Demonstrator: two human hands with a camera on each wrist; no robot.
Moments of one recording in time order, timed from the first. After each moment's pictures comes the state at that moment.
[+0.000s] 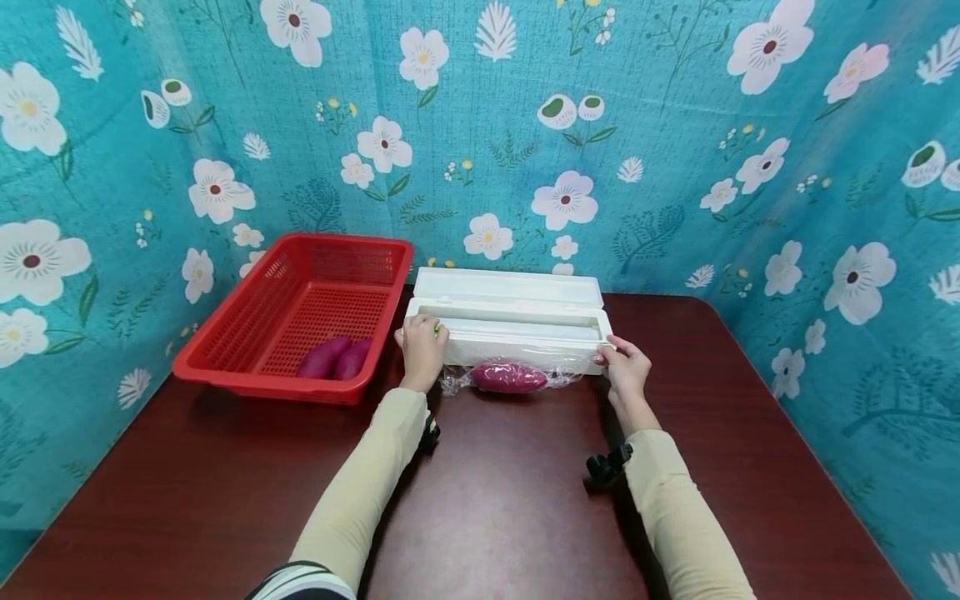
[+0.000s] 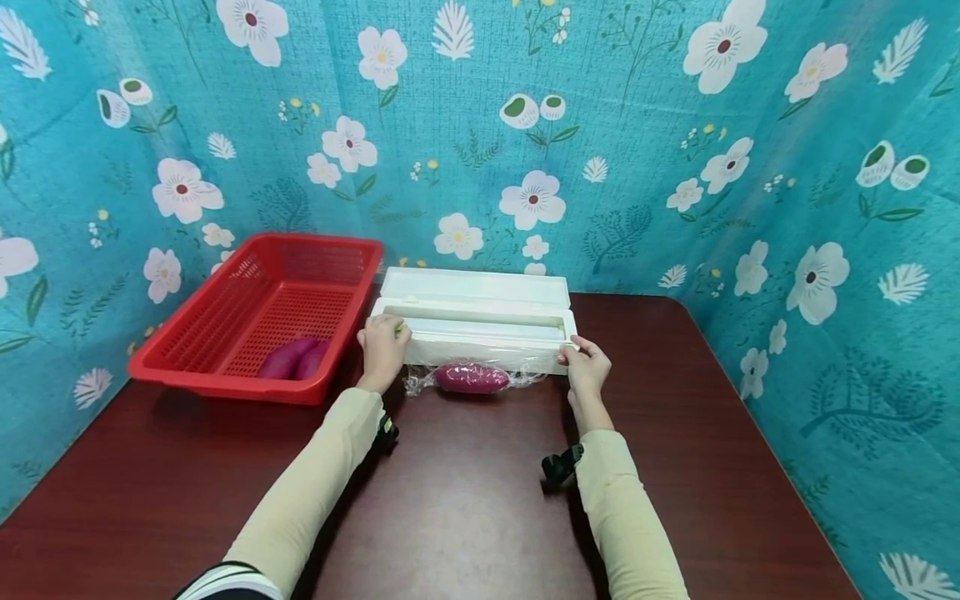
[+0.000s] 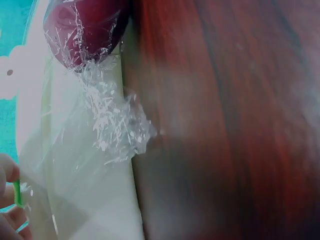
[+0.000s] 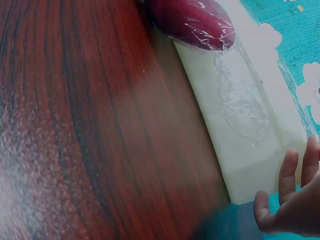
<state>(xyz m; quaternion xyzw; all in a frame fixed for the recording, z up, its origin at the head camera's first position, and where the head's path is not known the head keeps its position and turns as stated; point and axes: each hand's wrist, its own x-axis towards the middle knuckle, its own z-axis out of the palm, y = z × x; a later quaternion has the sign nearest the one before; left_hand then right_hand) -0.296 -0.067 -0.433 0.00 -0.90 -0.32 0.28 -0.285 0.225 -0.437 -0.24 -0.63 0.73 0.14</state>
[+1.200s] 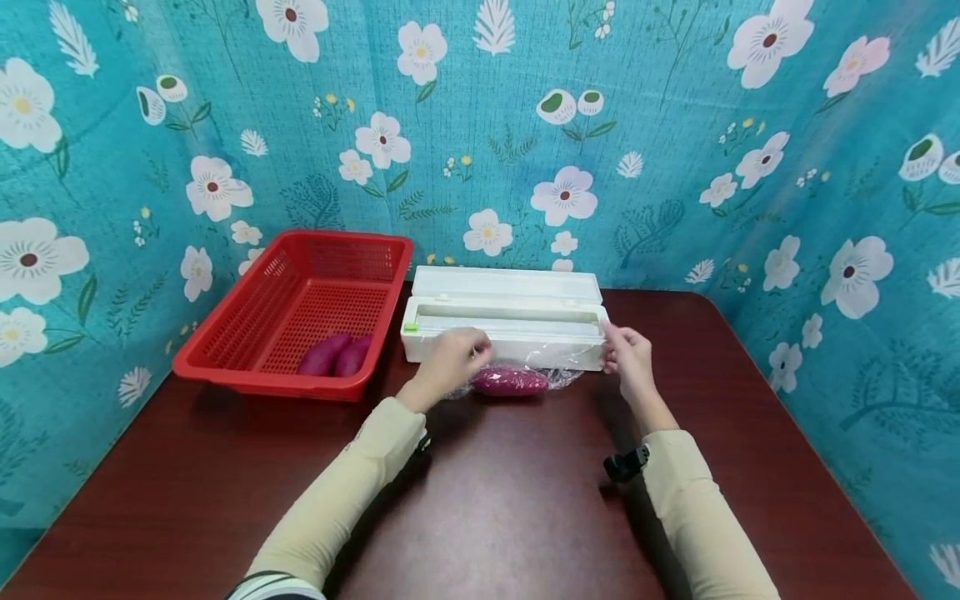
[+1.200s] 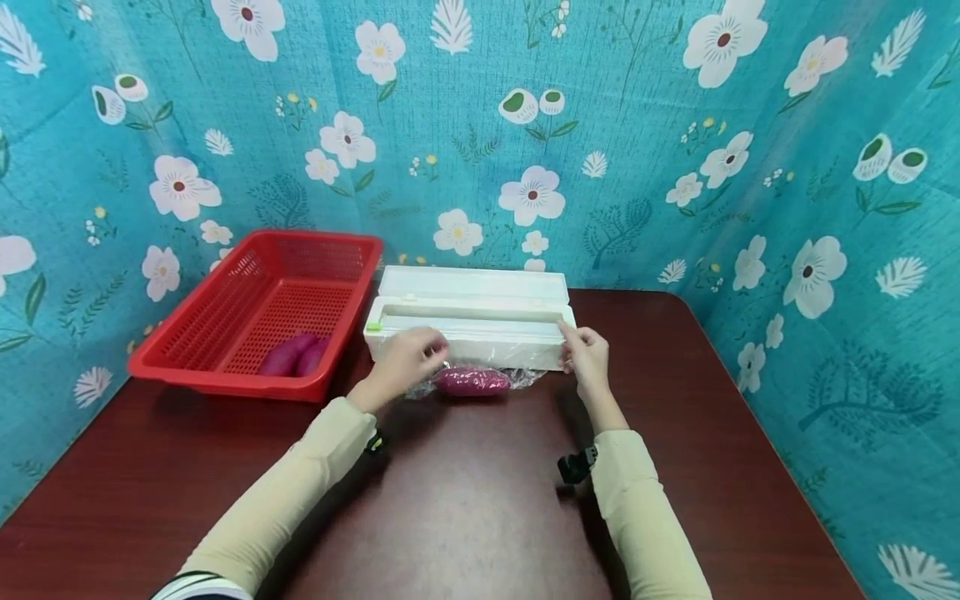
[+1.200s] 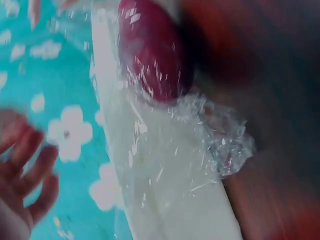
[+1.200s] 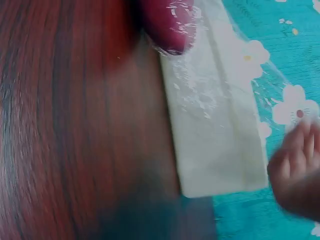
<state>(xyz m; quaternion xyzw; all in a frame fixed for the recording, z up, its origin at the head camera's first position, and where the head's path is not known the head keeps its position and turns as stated) -0.258 -0.051 -0.396 -0.35 -0.86 -0.25 0.27 -0.264 0.228 -0.405 -0.06 -0.70 0.71 0.05</state>
